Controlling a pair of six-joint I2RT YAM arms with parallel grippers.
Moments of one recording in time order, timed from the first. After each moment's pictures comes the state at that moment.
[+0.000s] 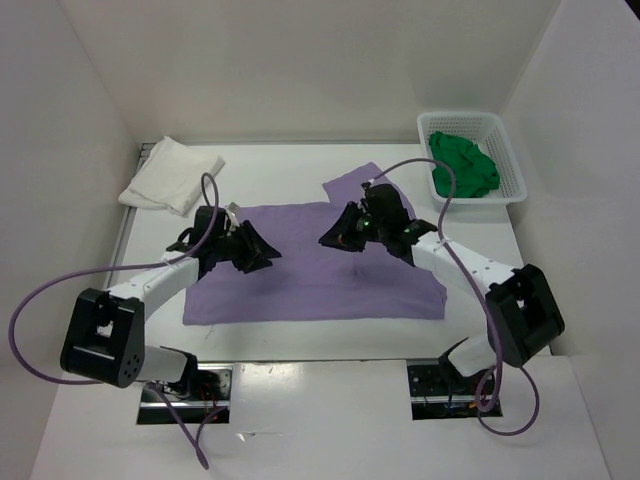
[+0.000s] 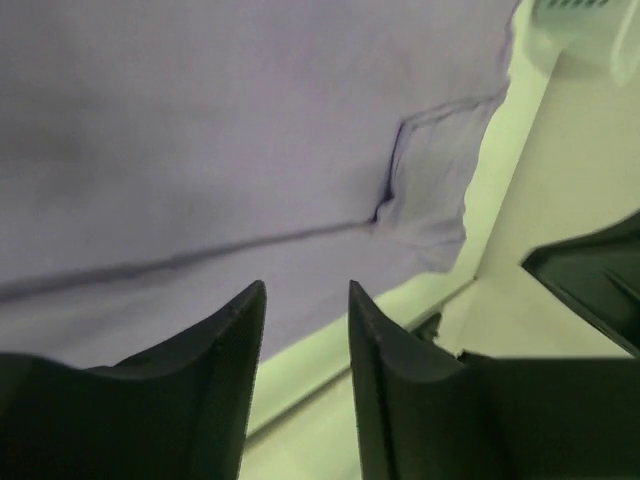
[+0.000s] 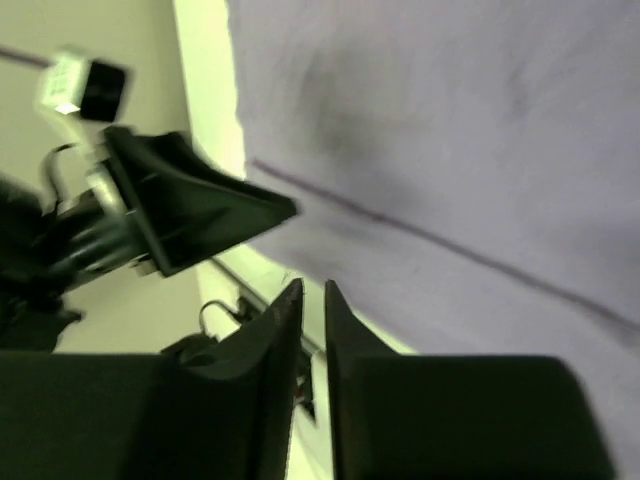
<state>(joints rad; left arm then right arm) -0.23 1.36 0.70 -0.13 0.52 -0.92 0.56 1.45 0.95 -0.10 -0.37 0.98</state>
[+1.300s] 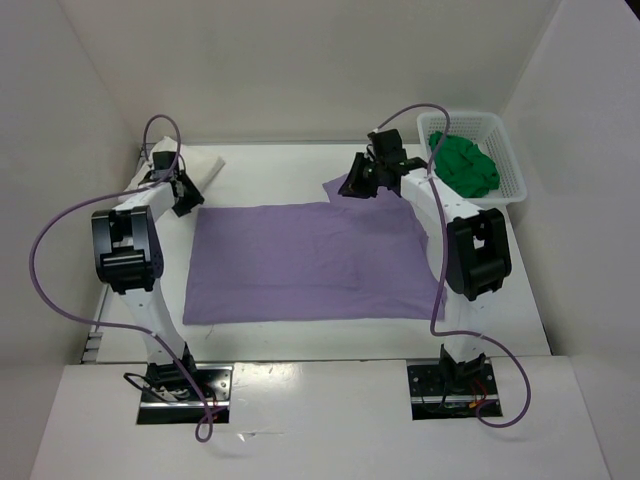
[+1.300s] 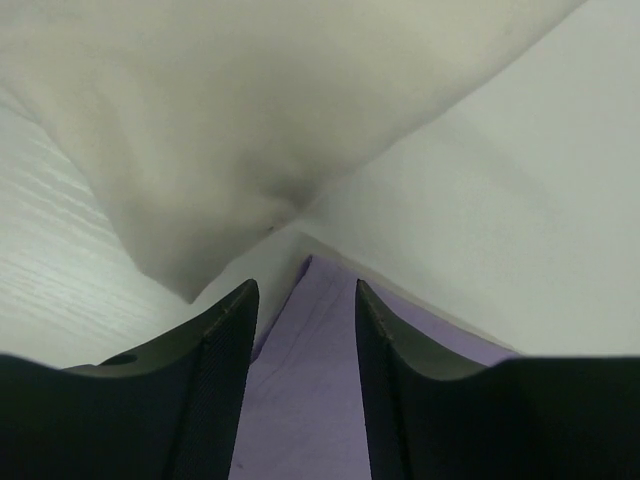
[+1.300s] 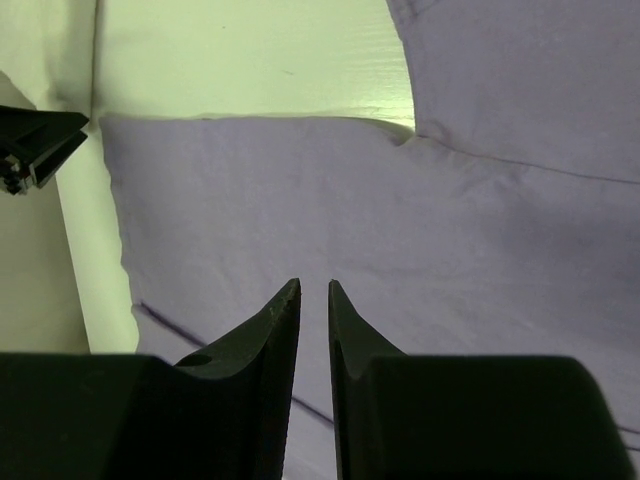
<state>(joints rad) 0.17 2.00 1.42 -0.31 -0.05 -0.50 0.33 1.94 1.58 -0.41 -0.30 0.61</state>
